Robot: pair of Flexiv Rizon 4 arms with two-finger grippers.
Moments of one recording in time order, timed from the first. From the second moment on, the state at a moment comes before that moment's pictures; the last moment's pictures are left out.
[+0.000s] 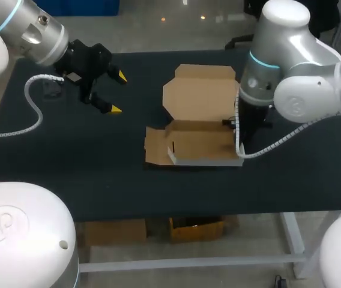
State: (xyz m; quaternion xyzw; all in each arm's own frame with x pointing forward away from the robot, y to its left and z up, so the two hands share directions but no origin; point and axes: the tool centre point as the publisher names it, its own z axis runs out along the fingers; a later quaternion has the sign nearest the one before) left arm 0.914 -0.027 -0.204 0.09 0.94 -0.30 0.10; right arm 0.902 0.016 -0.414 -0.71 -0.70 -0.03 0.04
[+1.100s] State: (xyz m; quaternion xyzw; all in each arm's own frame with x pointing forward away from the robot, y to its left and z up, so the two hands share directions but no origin) left arm 0.914 -0.027 -0.204 0.09 0.94 -0.30 0.10; right arm 0.906 0.025 -0.411 -0.73 -0.69 0.03 0.00
